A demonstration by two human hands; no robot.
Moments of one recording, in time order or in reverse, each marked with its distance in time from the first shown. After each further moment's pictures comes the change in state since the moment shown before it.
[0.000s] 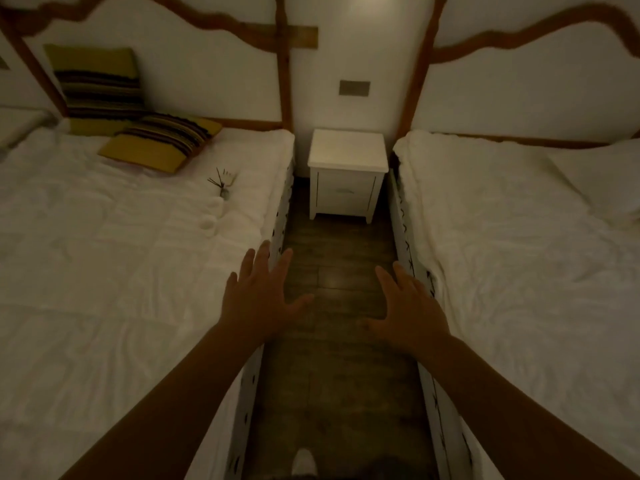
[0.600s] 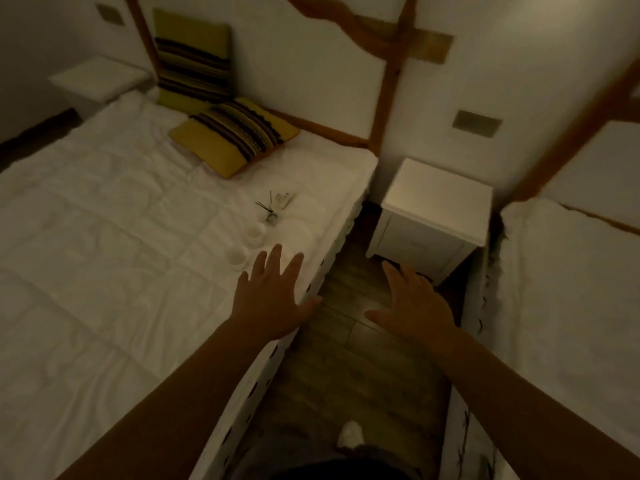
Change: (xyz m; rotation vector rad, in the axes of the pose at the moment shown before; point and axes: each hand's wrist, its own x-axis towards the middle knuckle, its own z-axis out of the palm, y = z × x) left_hand 0.329 -0.075 0.027 0.026 -0.030 -0.323; right_hand 0.436 -0.040 -0.058 -0.072 -0.178 -0.302
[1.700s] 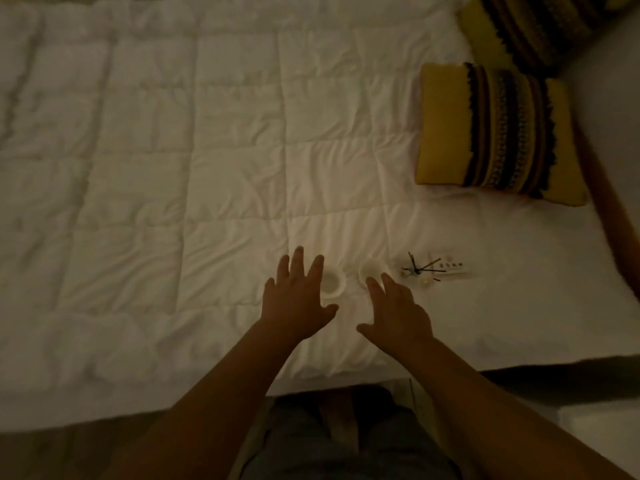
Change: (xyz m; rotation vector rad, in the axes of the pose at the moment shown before) left_hand 0.236 -0.187 0.109 -0.298 -0.108 -1.016; right_hand 0.445 -0.242 0.086 -0.530 -0.412 -0.873
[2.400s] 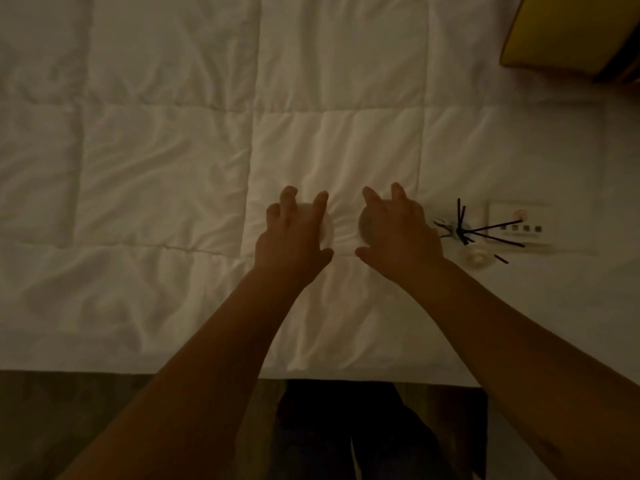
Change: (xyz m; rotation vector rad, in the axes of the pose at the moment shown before) left_hand 0.131 0.023 0.175 -0.216 0.003 -0.209; right_hand 0.193 0.067 0.101 0.016 0.040 -0.152
